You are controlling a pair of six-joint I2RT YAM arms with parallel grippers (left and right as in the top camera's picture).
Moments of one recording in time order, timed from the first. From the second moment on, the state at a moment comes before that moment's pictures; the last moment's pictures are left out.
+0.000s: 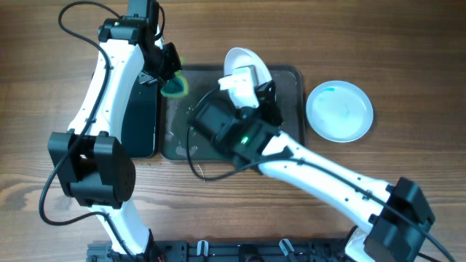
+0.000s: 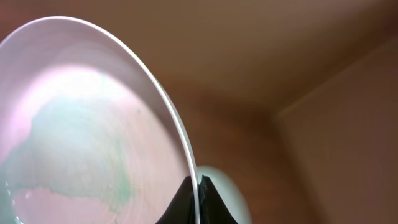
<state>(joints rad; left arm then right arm) -0.12 1.97 1.80 -1.14 0.11 -0.43 0.93 1.71 1.39 -0.80 1.16 0.46</state>
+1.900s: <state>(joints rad) -0.18 1.97 1.72 -1.06 0.11 -0.44 0.45 2.22 1.64 -0.86 -0.23 0.67</state>
